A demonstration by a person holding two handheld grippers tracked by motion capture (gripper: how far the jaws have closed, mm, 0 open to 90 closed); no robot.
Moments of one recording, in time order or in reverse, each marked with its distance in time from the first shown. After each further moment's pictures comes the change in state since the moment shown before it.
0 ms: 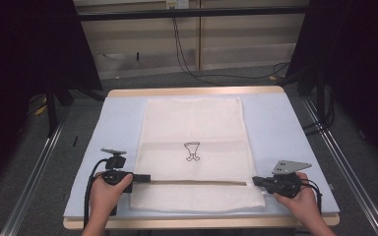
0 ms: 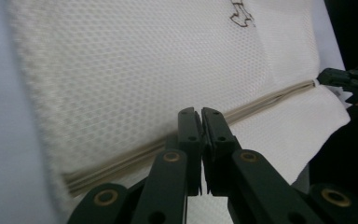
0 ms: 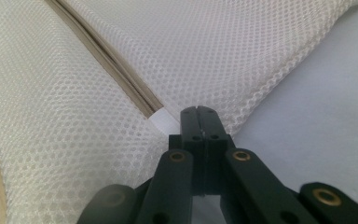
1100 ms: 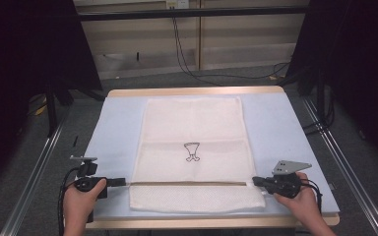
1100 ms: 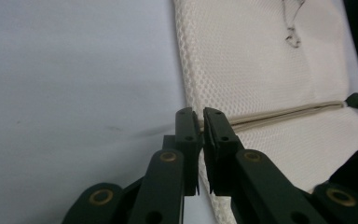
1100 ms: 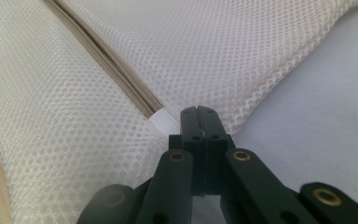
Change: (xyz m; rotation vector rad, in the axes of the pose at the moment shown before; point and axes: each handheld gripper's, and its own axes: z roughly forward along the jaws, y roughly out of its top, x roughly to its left) left arm 0.049 -0.021 -0.046 -0.099 0.064 -0.109; right arm 0.000 0.000 0.000 -0.003 0.001 -0.003
